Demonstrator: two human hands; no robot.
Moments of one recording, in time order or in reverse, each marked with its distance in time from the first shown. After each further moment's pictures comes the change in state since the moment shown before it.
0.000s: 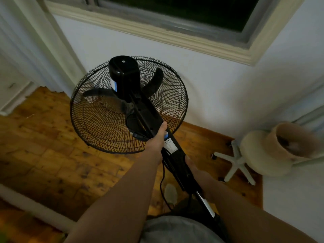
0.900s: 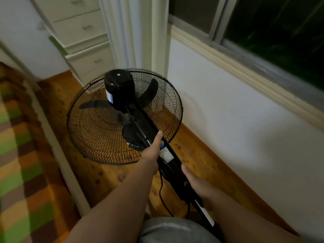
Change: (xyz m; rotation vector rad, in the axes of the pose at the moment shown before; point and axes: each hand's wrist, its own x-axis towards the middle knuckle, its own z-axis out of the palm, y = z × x) left_hand 0.077 0.188 -0.283 -0.447 0.155 0.082; right_hand 0.059 -0.235 0.274 -0.786 -0.166 -0.025
